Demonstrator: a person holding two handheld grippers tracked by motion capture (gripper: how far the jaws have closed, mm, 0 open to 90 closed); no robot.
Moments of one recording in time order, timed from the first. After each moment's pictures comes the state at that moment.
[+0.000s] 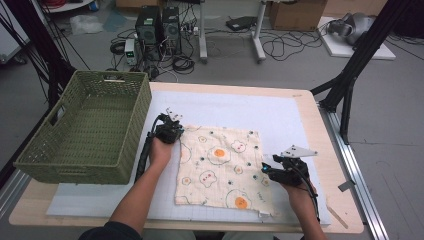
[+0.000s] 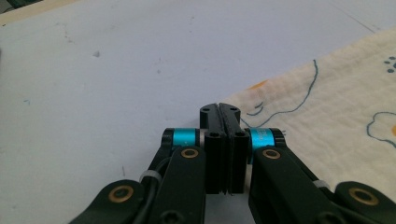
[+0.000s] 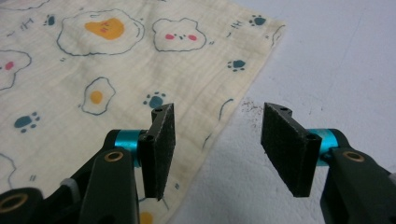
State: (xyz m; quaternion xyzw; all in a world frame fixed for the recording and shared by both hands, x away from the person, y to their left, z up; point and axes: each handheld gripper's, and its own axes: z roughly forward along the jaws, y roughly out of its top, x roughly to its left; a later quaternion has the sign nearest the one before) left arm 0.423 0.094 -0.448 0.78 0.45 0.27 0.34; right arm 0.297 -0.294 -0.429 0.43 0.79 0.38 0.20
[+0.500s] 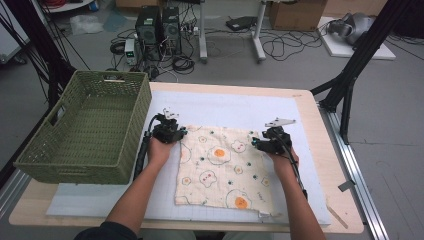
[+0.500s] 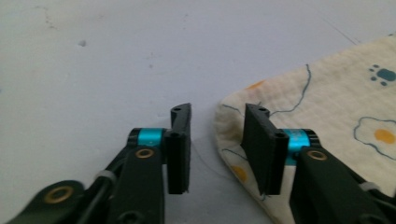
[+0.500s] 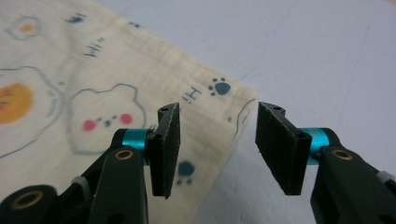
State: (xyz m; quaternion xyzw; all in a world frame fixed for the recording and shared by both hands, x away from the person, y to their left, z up) left arm 0.427 0.102 -0.451 0.76 0.47 0.23 0.38; right arm 0.396 -0.266 -0.431 0.44 0.80 0.34 0.21
